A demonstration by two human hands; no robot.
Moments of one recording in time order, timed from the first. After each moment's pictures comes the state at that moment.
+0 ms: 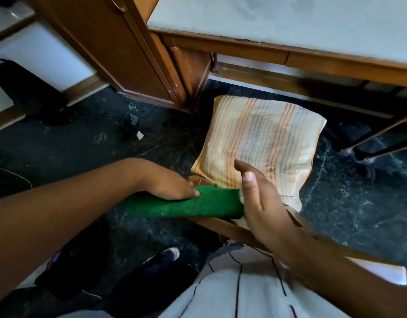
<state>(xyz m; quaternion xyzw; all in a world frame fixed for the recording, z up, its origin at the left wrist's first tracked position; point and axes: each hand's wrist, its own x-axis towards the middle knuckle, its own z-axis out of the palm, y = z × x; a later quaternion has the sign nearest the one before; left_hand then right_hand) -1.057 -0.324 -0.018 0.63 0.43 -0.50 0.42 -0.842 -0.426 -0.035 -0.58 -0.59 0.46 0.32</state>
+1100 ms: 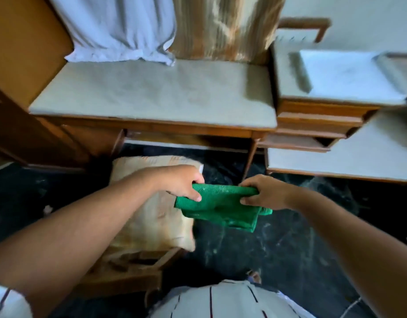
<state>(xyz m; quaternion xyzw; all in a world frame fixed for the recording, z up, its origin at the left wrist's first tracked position) -0.631 -0.305 0.002 0.84 0.36 -0.23 0.34 -0.383 -0.414 -0.001 -0.62 -0.65 0.44 0.03</state>
